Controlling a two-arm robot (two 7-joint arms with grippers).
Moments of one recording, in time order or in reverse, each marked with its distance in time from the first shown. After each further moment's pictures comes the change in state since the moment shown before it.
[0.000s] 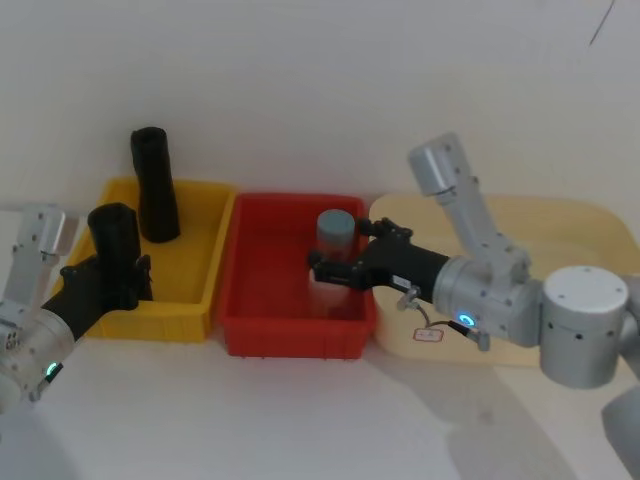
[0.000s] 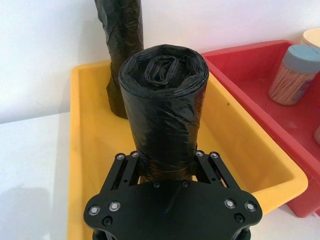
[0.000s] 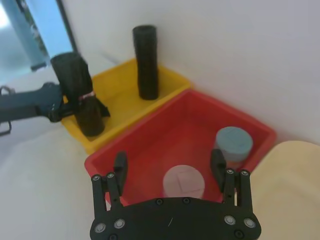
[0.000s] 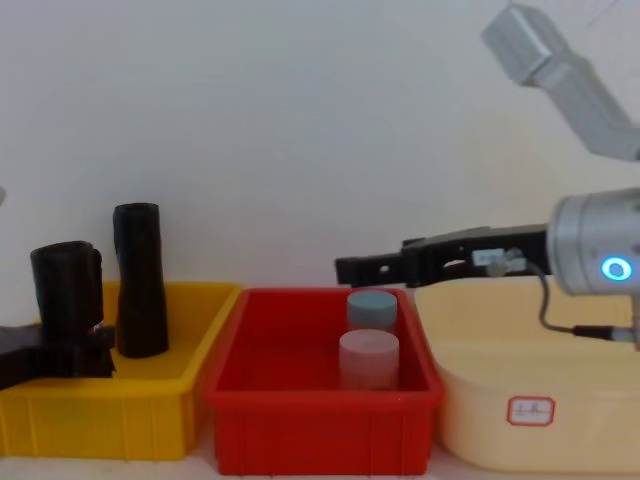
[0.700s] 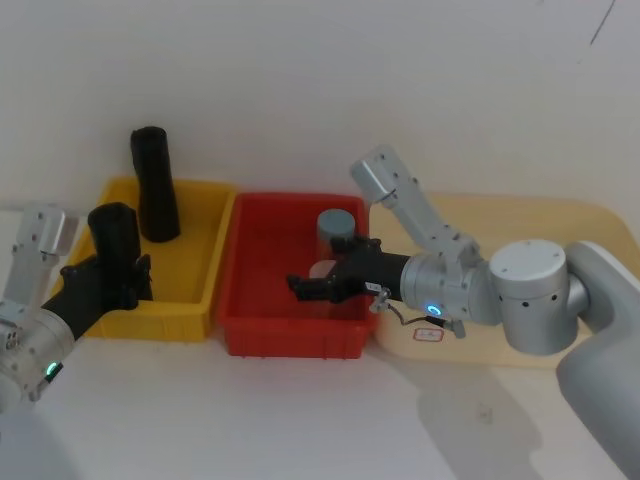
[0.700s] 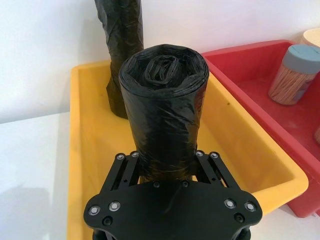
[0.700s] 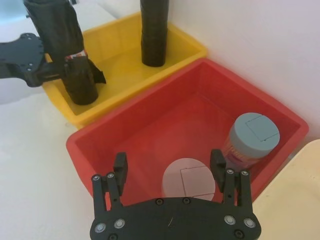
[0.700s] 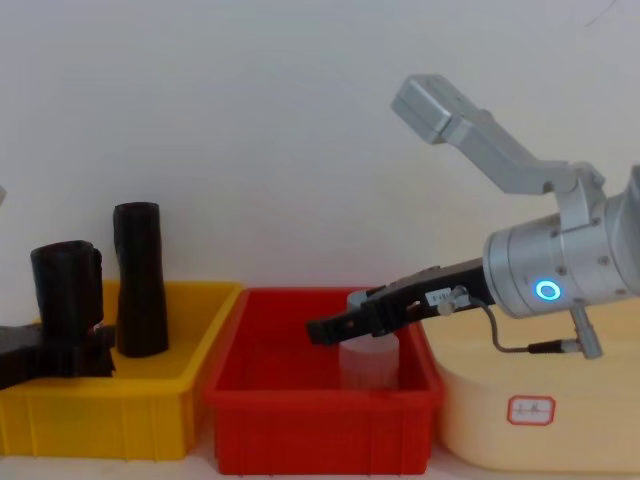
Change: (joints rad) left arm 0.000 0.000 0.000 0.000 0.000 0.000 0.000; right arm 0.159 -0.054 -0.119 0.217 -0.085 0.043 0.068
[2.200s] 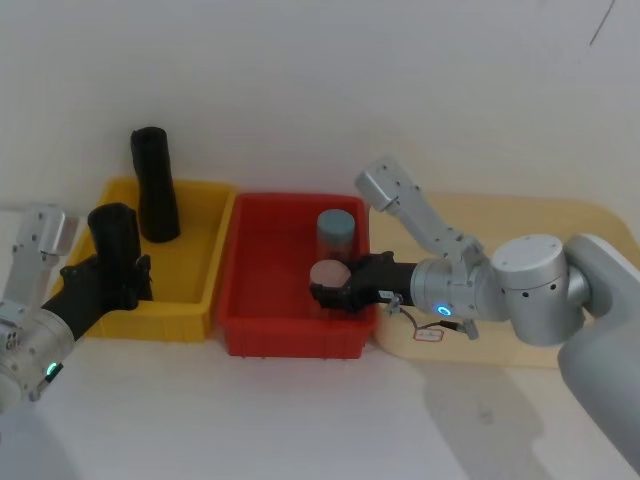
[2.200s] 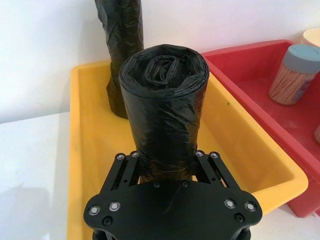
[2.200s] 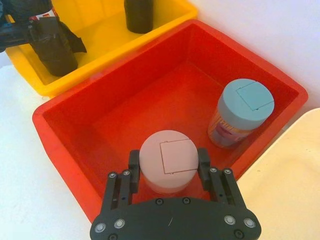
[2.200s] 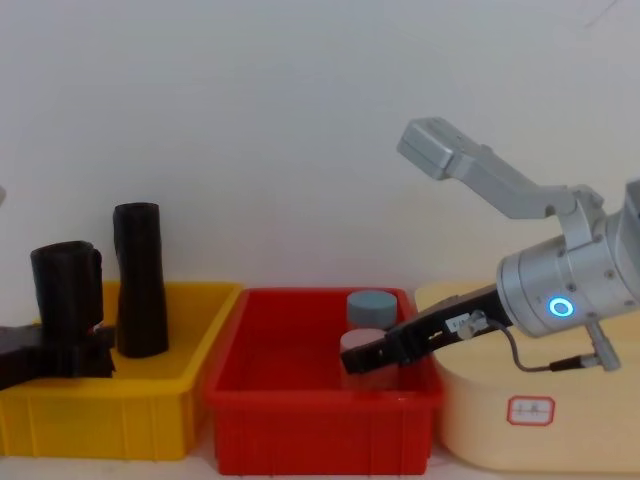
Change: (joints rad) left arm 0.000 0.000 0.000 0.000 0.000 0.000 0.000; right arm 0.053 -0.008 -0.014 0.111 -0.040 0.048 0.045
